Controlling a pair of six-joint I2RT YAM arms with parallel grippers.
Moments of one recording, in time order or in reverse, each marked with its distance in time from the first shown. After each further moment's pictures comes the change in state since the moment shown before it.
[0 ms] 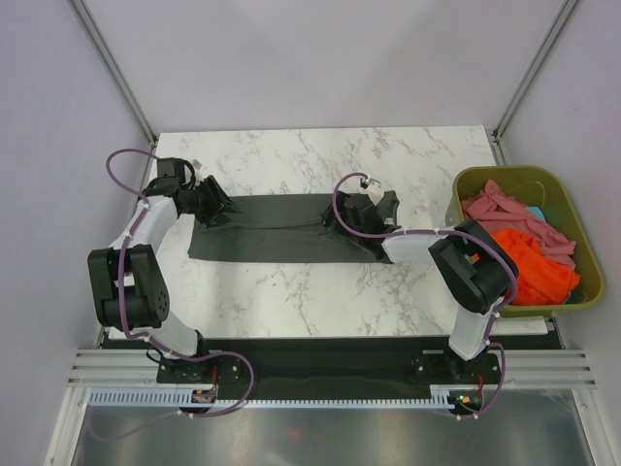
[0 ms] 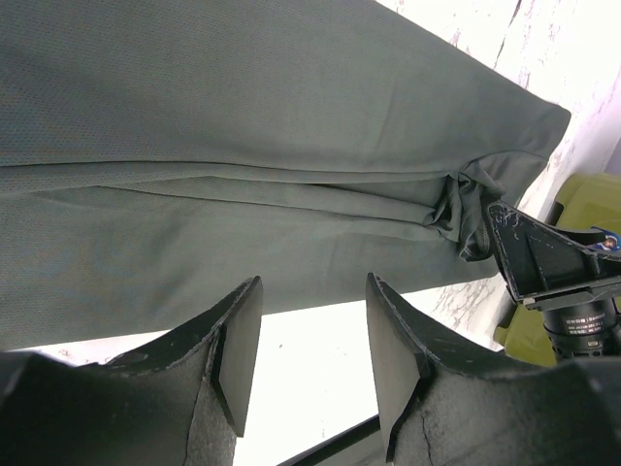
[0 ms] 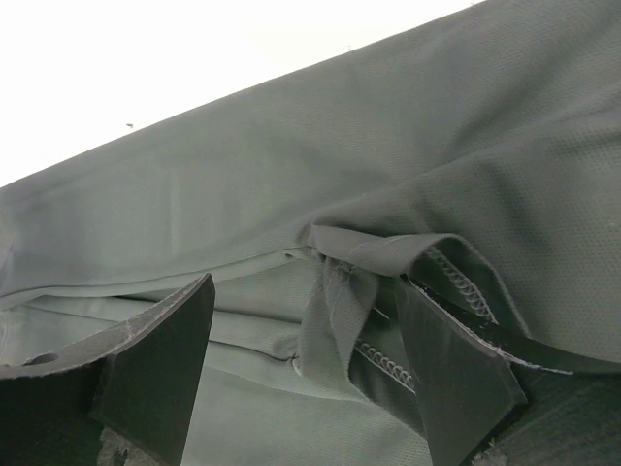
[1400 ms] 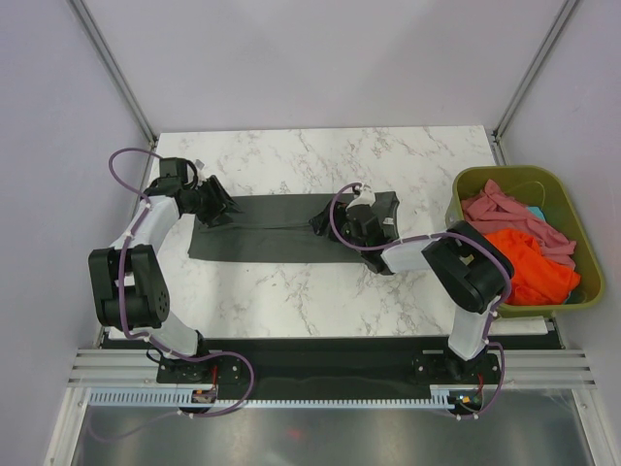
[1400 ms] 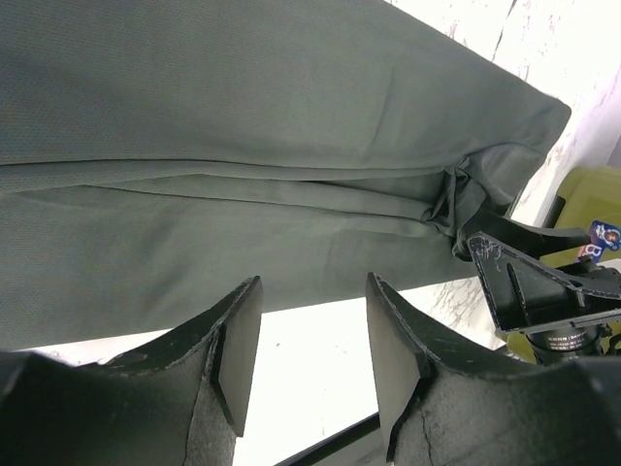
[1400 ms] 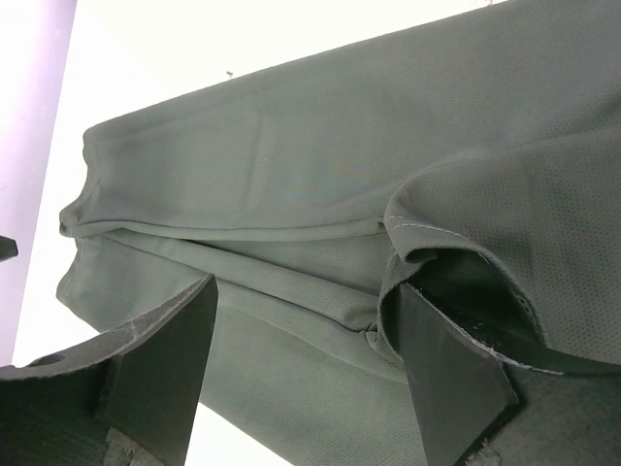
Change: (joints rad) left arm -0.014 0.000 0.001 0.000 -0.001 0.000; right arm 0.034 0.019 -0.102 0.270 -0.145 -0.027
